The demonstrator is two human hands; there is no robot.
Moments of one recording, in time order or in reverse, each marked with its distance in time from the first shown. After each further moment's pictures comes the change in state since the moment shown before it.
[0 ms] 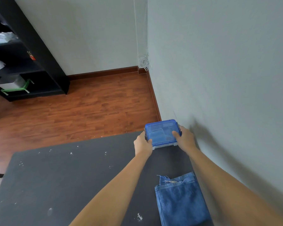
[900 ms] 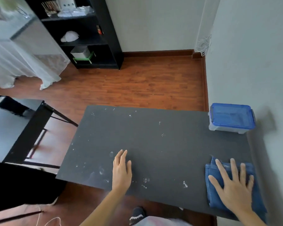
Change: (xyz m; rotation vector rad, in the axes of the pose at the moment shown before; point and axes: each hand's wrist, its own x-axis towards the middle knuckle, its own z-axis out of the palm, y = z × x) left_hand -0.178 -0.256 -0.166 0.275 0.399 -0.056; right_hand -0.187 0.109 0.076 -0.778 -0.116 -0.204
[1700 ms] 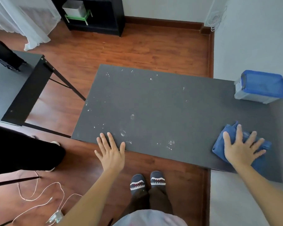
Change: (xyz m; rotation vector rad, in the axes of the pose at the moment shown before) left_hand -0.036 -0.145 -0.042 0.333 -0.089 -0.283; right_hand -0.004 -0.078 0.022 0.169 0.079 0.410
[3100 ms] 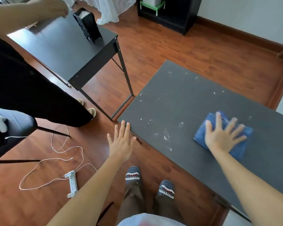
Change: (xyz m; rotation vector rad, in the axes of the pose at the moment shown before) left_hand 0.032 -0.101 -0.042 -0.045 -0.043 -0.052; right_hand -0.049 -0.258 0.066 -0.054 -0.046 -0.513
